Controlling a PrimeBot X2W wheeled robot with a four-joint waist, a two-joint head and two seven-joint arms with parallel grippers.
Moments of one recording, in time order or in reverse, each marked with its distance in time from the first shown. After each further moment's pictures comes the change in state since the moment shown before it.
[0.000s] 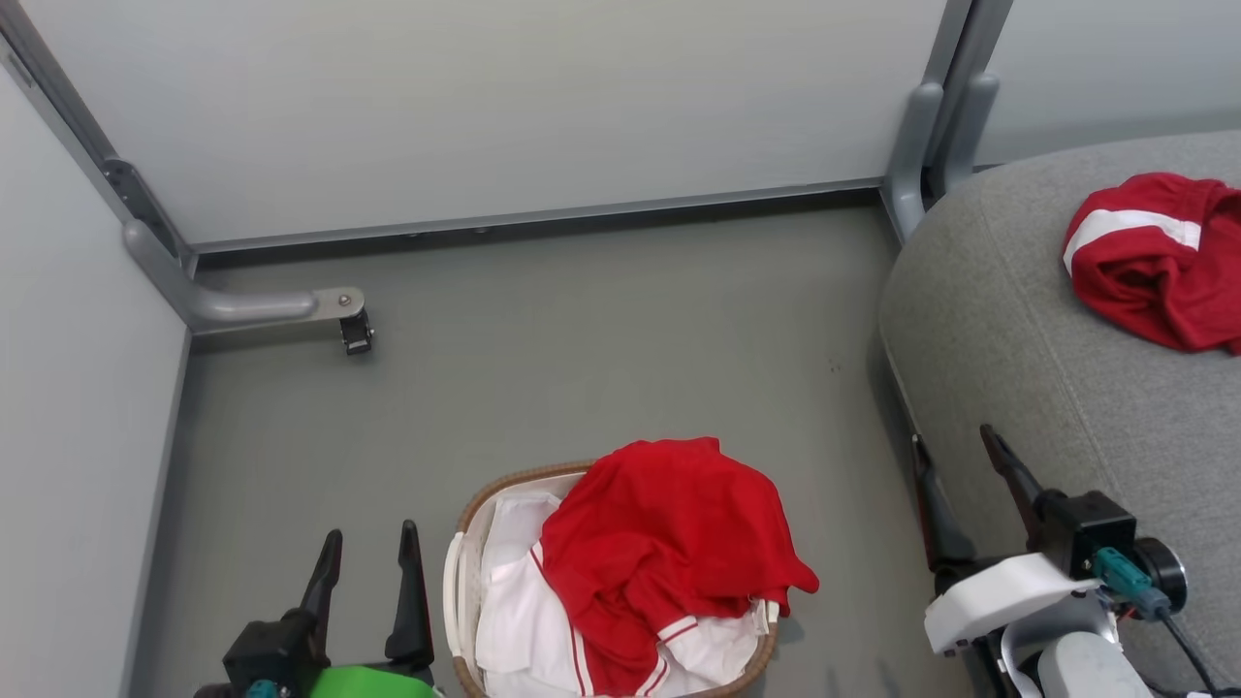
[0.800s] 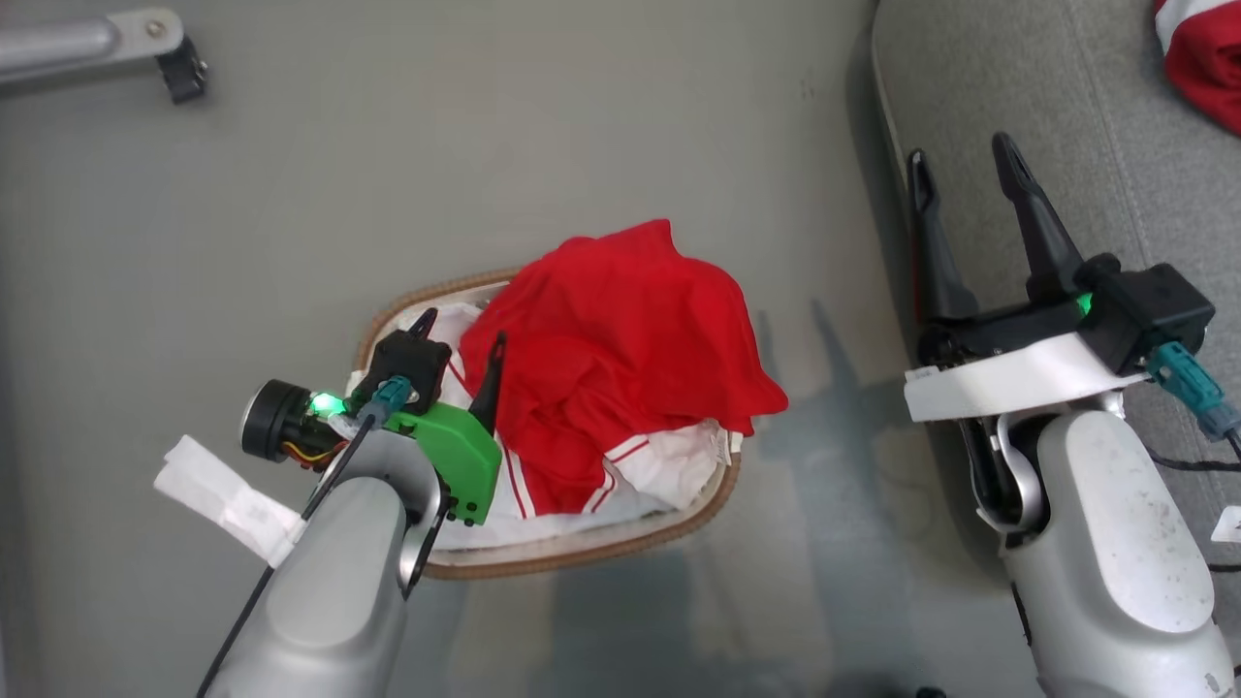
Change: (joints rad) left arm -0.613 0.028 -0.208 0.462 0.202 -0.079 0.168; right arm -0.339 -0.001 0.040 -0.148 0.065 0.000 -0.001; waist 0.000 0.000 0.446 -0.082
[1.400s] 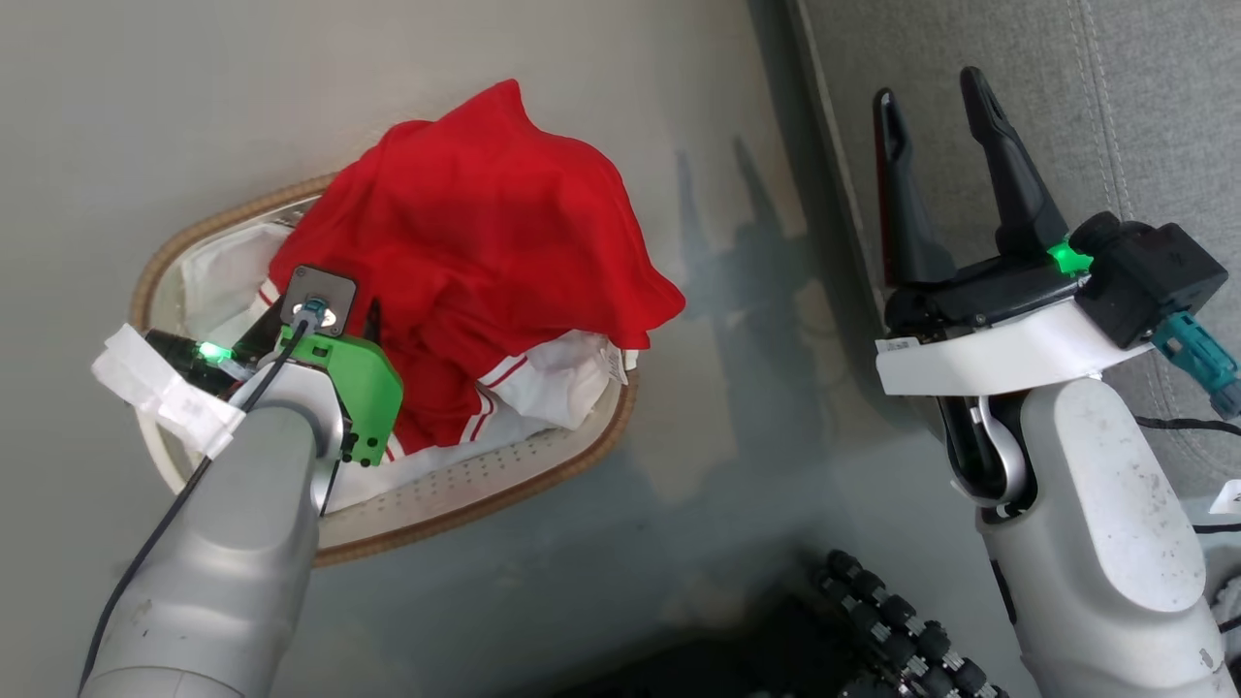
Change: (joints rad) left arm -0.230 0.076 -0.021 0.329 0.051 0.070 0.078; right arm -0.065 -0.001 0.081 -0.078 0.093 0.000 0.000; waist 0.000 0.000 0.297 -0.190
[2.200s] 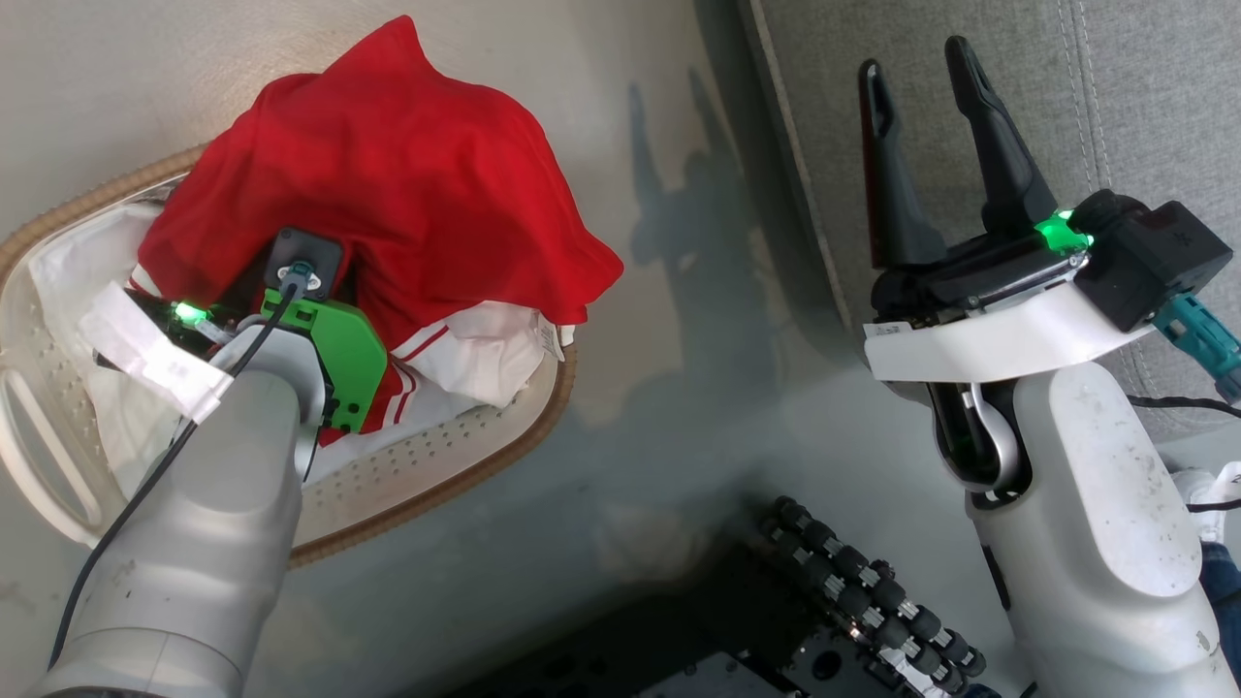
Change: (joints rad) left arm -0.089 0.018 -0.049 0.072 0.003 0.026 -0.016; right arm -0.037 0.001 0.031 -0.016 0.043 0.000 0.000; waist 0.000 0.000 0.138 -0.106
